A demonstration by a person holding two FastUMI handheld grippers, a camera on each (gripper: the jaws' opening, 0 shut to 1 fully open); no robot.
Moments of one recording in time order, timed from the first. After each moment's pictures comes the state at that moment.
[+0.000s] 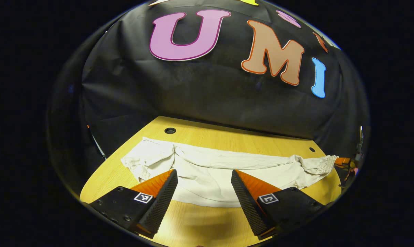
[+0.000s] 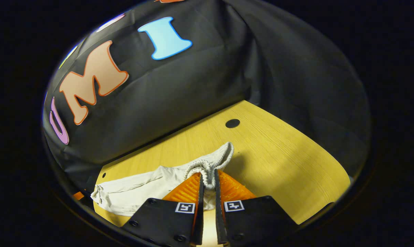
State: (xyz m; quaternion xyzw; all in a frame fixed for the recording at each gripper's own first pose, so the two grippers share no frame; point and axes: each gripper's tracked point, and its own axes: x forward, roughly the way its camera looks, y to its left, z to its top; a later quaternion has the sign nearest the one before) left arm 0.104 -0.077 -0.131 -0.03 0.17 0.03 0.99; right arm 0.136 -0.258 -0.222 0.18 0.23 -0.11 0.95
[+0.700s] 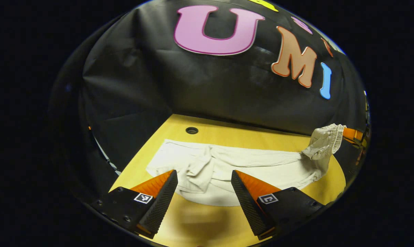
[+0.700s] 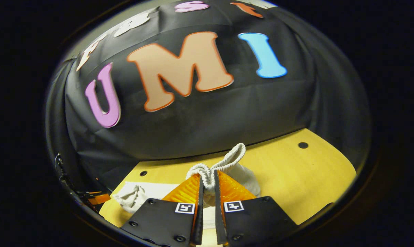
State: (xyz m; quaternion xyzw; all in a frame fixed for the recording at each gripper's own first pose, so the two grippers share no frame) left arm 0.111 0.064 -0.145 -0.04 0.18 0.03 0.98; right arm 0.153 0.046 -0.140 0.09 0.17 0.03 0.98
